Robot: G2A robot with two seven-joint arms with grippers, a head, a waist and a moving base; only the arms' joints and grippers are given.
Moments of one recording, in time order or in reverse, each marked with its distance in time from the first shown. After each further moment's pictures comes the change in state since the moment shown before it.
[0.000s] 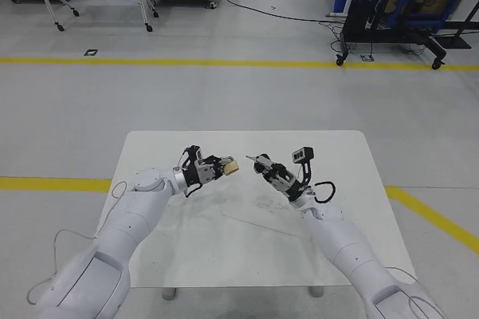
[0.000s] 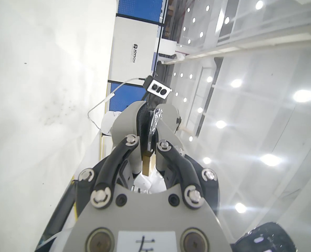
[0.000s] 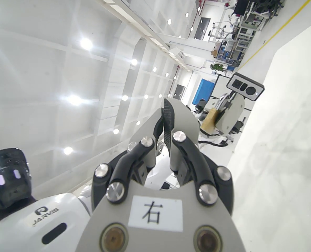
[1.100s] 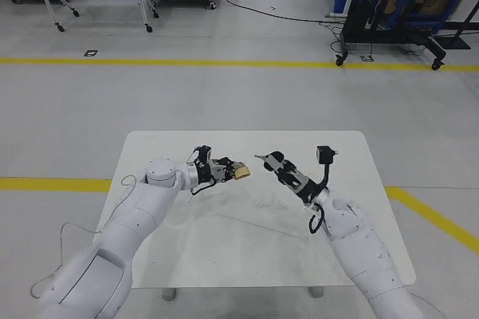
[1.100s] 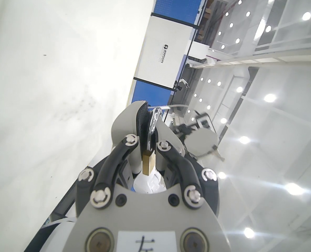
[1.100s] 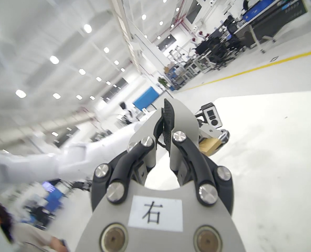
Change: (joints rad) left arm -0.016 -0.010 0.038 -0.104 0.182 0.198 0.093; right arm -0.247 0.086 0.206 -0.547 -1.205 -0.032 -0.657
